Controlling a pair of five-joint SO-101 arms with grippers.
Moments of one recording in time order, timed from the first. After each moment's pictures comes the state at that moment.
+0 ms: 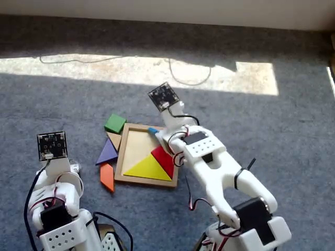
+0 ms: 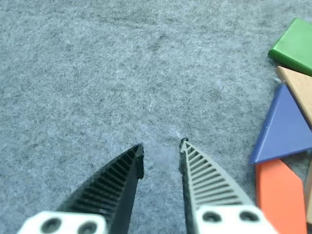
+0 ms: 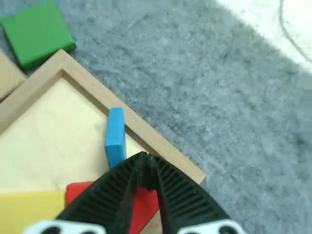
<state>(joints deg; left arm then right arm) -30.6 -101.8 91.6 66.2 -8.5 -31.7 -6.3 45.6 22.0 14.0</state>
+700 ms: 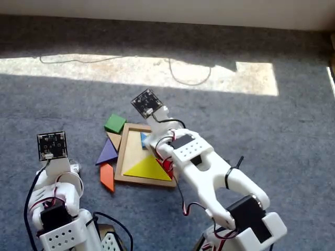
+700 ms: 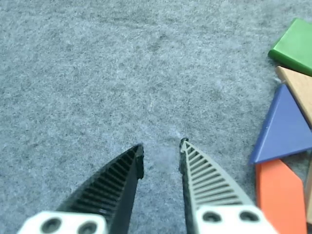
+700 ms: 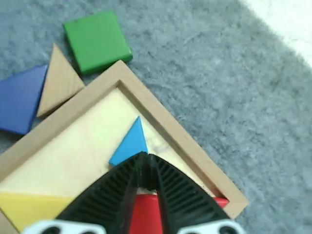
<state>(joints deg) -30.6 -101.8 91.6 66.2 -8.5 -39.4 -5.6 43.9 21.9 13.9</state>
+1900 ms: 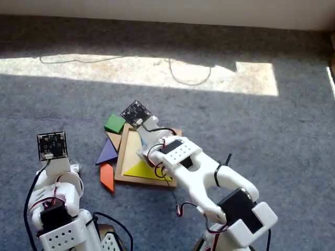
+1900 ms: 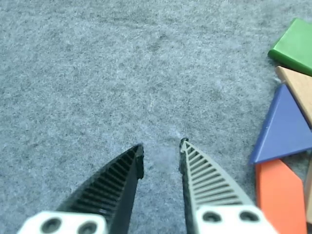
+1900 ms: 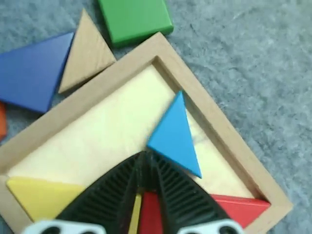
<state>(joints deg) -30.6 -101.8 91.6 66.2 -8.5 -42.5 1.1 43.5 21.8 13.8</state>
